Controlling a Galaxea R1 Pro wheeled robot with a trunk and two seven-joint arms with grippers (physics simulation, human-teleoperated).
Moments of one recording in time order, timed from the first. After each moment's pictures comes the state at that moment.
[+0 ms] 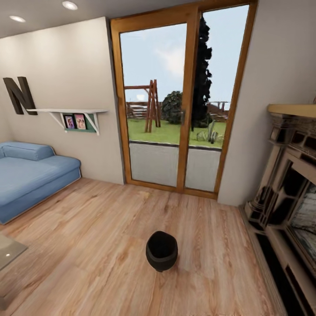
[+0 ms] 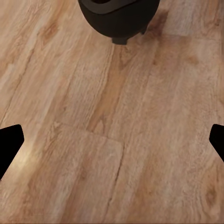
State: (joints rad) left arm 0.02 0.02 0.00 -0.75 0.03 -0.15 0.01; right arm -0.07 0.14 0.18 -0.59 -0.17 -0.13 -0.02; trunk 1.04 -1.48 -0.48
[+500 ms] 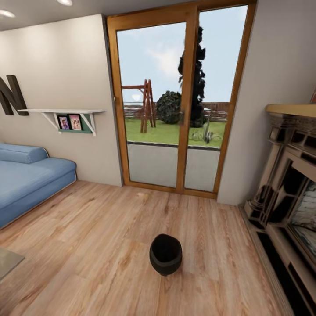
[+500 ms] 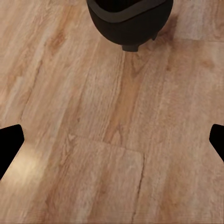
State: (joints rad) left arm 0.02 0.02 0.00 -0.75 0.03 -0.14 0.01; right arm -0.07 0.14 0.18 -0.60 -0.18 -0.13 -0.02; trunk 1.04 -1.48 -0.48
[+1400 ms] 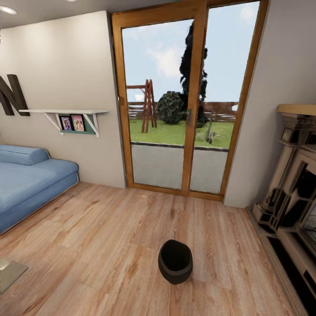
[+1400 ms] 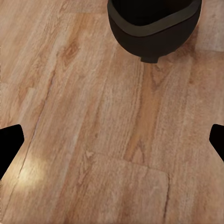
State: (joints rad) left arm 0.02 0.02 0.00 -0.75 0.03 -0.15 0.01; right arm -0.07 0.14 0.18 -0.61 -0.19 -0.13 -0.02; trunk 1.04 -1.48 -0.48
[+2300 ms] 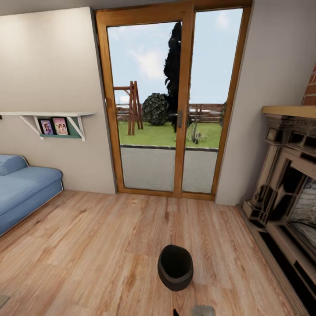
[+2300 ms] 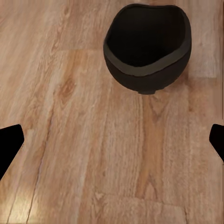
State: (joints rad) left arm 0.01 0.02 0.00 -0.82 0.04 0.10 0.00; right arm -0.08 0.14 0.16 -0.72 -0.19 -0.06 -0.05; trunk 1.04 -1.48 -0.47
